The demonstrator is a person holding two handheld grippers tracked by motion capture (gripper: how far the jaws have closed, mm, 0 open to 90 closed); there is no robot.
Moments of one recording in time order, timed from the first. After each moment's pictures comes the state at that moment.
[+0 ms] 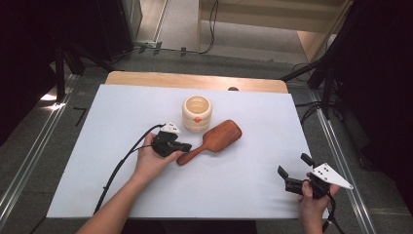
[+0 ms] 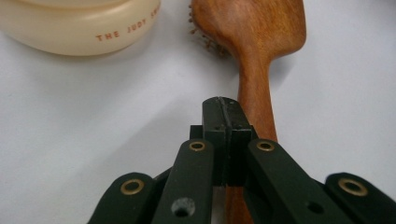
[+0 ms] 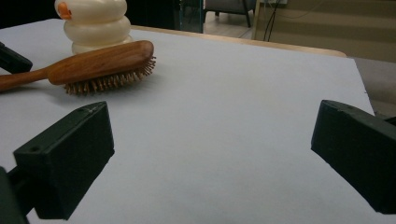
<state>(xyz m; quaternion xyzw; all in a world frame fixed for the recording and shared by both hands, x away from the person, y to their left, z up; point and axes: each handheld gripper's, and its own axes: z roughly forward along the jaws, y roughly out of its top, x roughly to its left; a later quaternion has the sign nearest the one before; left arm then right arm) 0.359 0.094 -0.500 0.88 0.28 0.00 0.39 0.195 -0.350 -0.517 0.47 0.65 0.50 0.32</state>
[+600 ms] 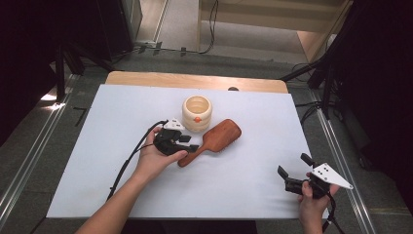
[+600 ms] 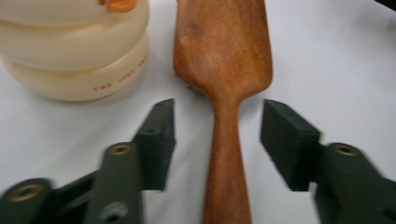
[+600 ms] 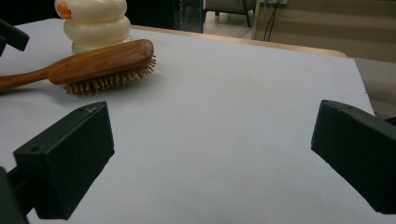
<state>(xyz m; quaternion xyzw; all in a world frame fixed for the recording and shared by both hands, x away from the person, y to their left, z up) 0.349 0.077 -0.467 0.87 0.28 0.02 0.40 0.195 -0.350 -0.517 0.47 0.65 0.50 0.32</state>
